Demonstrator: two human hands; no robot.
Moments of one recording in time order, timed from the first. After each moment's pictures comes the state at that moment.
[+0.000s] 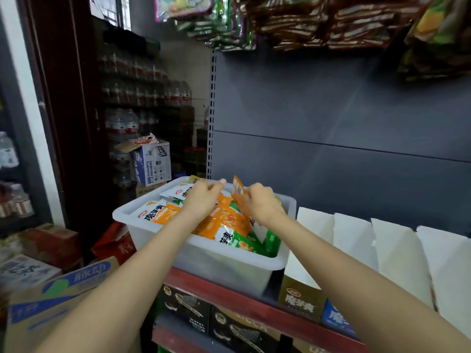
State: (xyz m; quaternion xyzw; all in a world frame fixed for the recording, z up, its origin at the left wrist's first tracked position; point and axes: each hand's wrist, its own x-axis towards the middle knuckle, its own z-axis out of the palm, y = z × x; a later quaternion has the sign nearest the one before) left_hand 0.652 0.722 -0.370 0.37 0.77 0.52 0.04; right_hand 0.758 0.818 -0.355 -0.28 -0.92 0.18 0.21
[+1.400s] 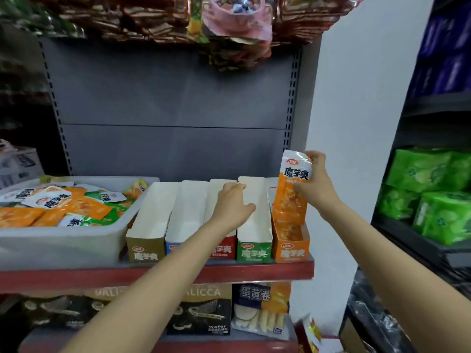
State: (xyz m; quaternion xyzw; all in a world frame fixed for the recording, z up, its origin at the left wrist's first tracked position) left_hand 0.986 0.836 -0.386 0.61 0.69 0.37 0.08; right_hand 1.153 0.904 -0.354 -0.42 -0.70 0.30 0.49
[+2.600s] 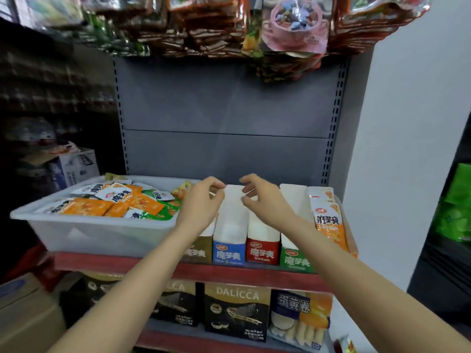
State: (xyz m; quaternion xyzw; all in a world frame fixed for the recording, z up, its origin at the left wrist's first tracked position) left_hand 0.880 0.752 -0.372 0.52 0.68 0.51 -0.04; right_hand 1.012 0.835 -0.361 -0.28 -0.89 0.14 0.34
